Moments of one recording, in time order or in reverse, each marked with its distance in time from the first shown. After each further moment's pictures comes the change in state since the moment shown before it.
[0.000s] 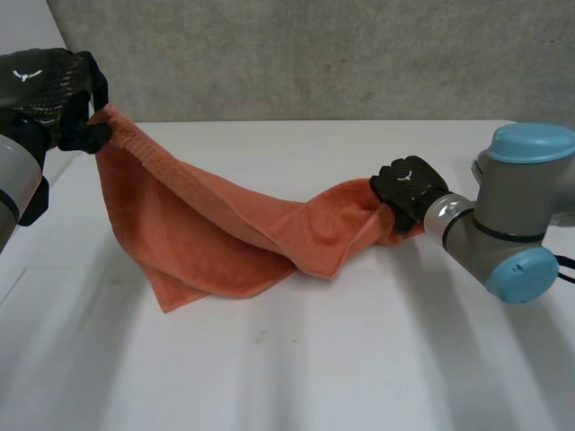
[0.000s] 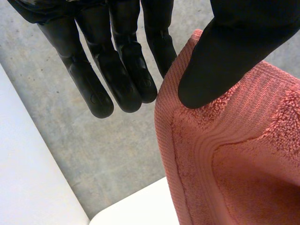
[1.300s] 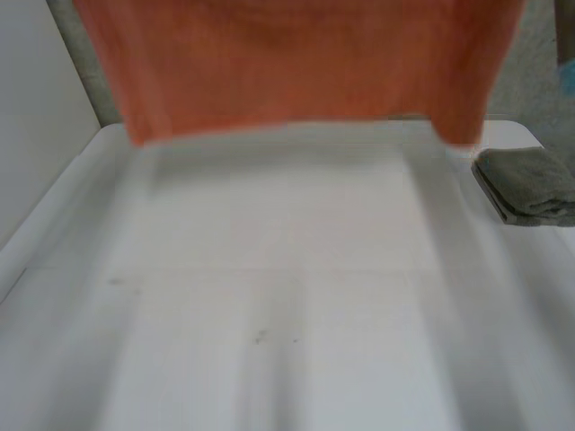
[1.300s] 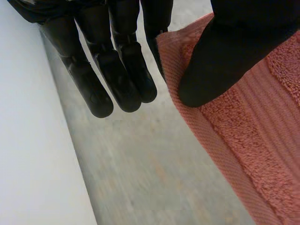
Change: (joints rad) left arm 0.135 -0.496 0.839 0.299 0.059 -0.069; right arm -0.083 0.044 -0.978 -0.083 0.178 0.054; left_hand 0.000 0.001 0.001 0.000 0.000; right_hand 0.323 0.407 0.420 0.434 0.423
